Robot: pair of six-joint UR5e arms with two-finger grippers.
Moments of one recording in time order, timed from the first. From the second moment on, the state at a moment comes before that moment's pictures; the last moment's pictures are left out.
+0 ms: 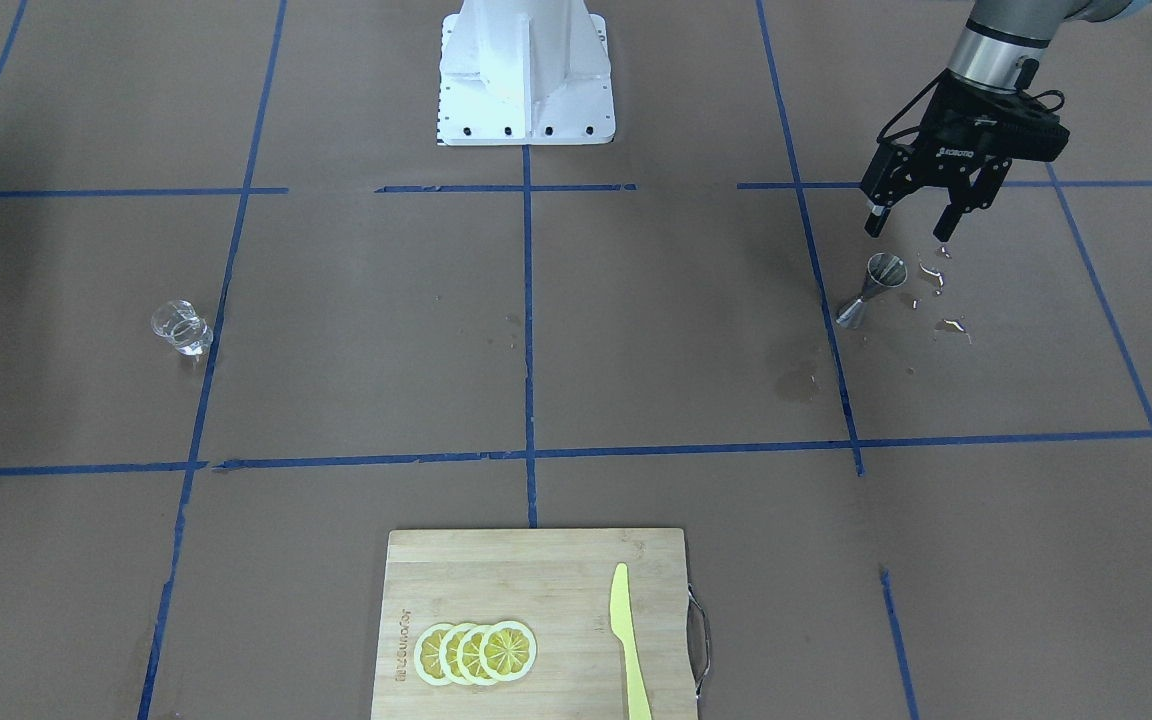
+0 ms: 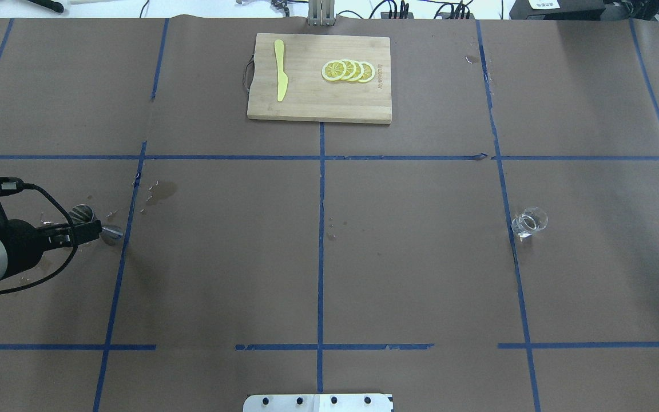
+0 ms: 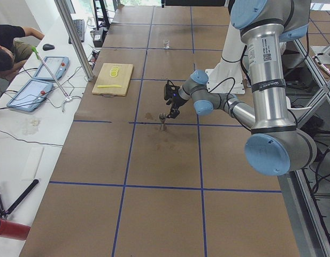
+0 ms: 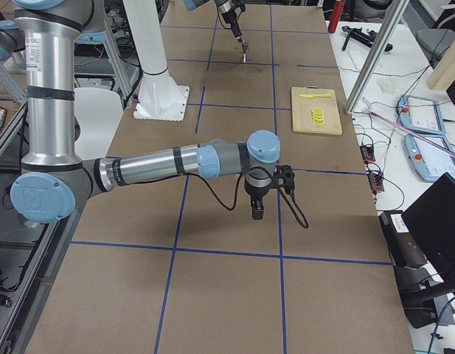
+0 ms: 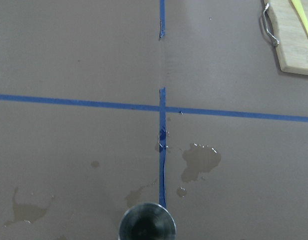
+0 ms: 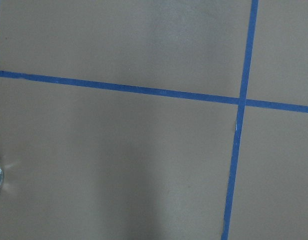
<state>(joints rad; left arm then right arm) -0.44 -1.32 -2.16 -2.20 -1.37 -1.38 1.44 -1.62 1.84 -1.63 2.37 0.08</state>
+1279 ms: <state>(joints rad) -0.11 -1.29 -2.00 -2.23 -0.68 -1.70 1.44 -1.61 1.85 -1.63 2.37 0.08</state>
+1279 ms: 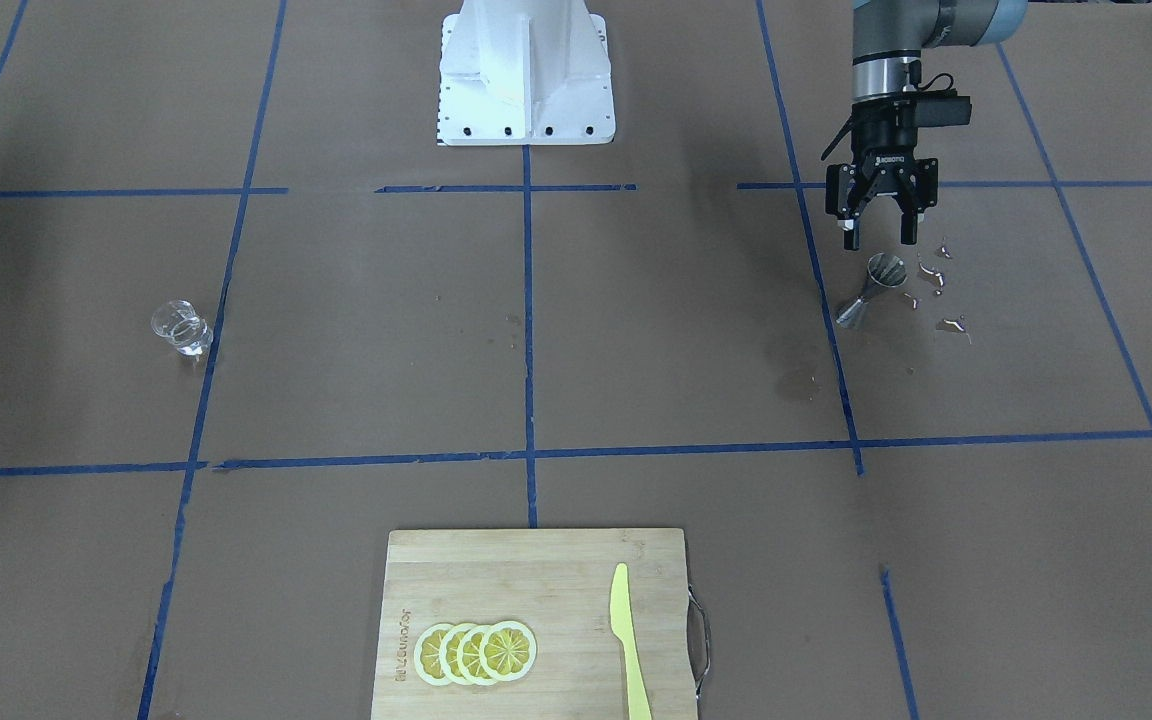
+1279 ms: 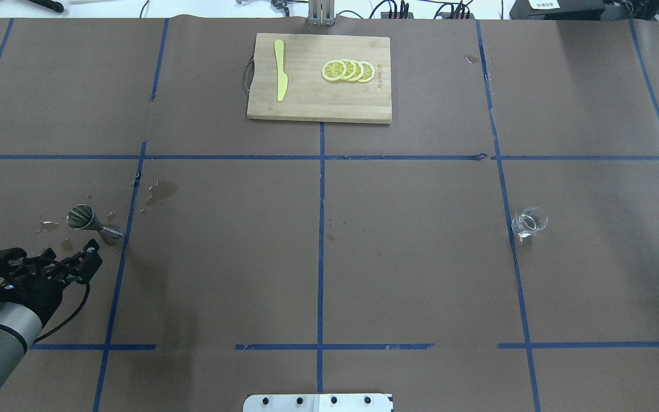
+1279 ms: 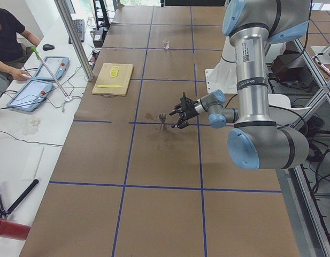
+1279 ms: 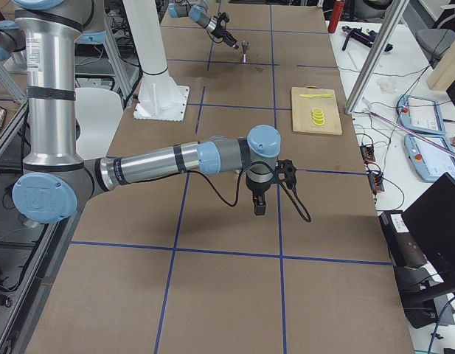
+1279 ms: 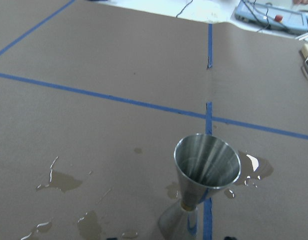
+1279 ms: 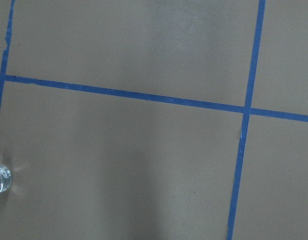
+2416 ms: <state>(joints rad) -0.10 -1.40 -1.81 -2.30 -0.52 -1.53 1.44 -1.62 1.85 -1.56 2.37 0.09</state>
